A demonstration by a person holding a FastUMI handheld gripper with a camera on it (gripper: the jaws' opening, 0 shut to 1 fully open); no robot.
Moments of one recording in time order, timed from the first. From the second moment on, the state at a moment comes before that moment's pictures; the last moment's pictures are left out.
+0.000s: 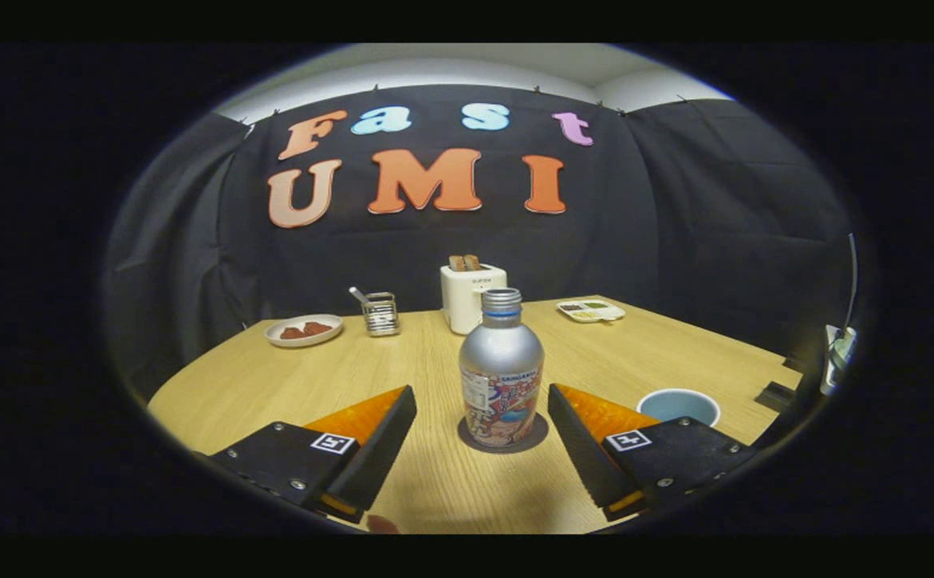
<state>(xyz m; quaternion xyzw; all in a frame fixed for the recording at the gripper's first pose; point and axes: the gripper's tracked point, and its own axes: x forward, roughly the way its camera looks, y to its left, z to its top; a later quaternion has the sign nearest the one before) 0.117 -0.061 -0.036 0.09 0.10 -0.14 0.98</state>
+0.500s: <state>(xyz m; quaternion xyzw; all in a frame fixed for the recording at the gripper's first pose) 0.060 -0.024 0.031 0.07 0.05 -0.09 0.99</state>
